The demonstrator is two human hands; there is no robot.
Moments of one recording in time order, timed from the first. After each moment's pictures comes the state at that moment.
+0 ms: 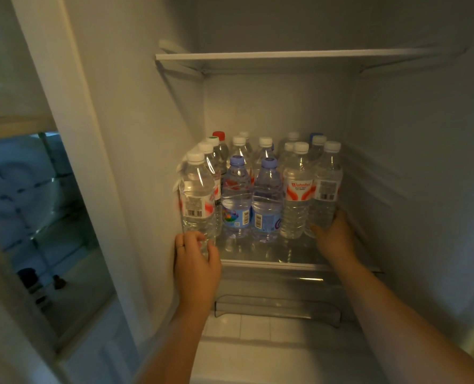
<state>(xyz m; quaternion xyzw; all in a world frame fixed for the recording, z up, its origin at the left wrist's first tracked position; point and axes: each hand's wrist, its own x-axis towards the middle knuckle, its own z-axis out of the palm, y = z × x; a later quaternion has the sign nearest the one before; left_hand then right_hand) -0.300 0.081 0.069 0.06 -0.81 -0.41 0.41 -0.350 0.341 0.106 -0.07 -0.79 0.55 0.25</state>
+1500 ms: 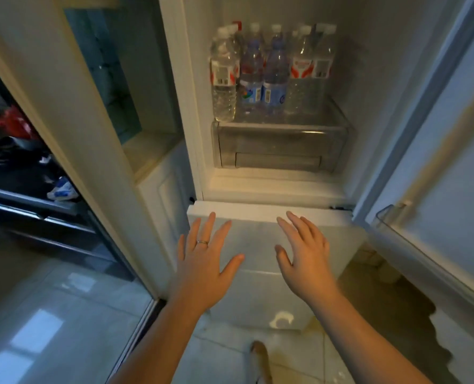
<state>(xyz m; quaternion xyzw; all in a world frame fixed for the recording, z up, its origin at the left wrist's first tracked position) 0.076 0.032 -0.025 -0.07 -0.97 -0.19 0.11 0.069 0.252 -0.024 0.08 -0.96 0.23 0.17</state>
